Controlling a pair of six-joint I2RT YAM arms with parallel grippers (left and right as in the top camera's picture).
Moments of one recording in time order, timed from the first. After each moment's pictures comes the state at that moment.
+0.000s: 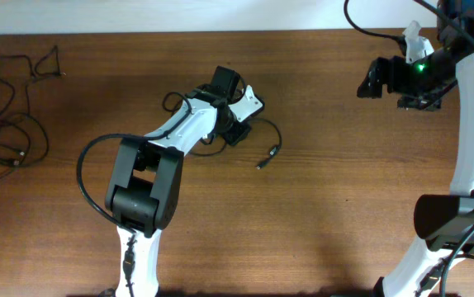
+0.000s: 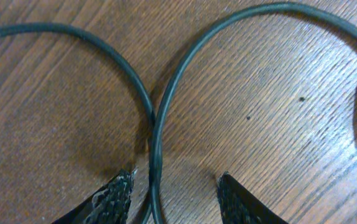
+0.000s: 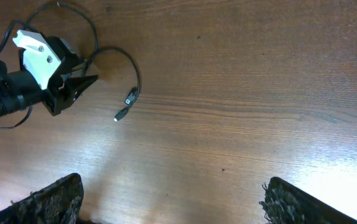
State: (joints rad) left arm -0.37 2.20 1.58 -0.62 0.19 0.47; right arm -0.11 1.99 2.29 -1.69 -0.35 0.01
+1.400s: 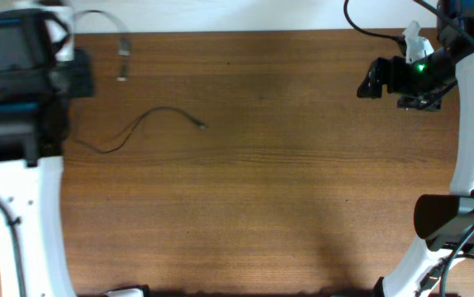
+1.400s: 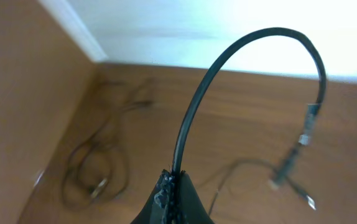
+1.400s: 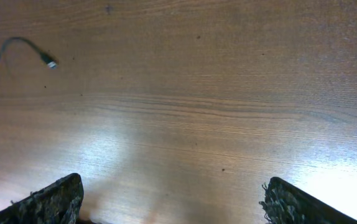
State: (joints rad) left arm 0.11 1.47 1.91 -1.06 -0.26 0.05; right arm -0.11 1.99 2.29 -1.69 -0.35 0.01
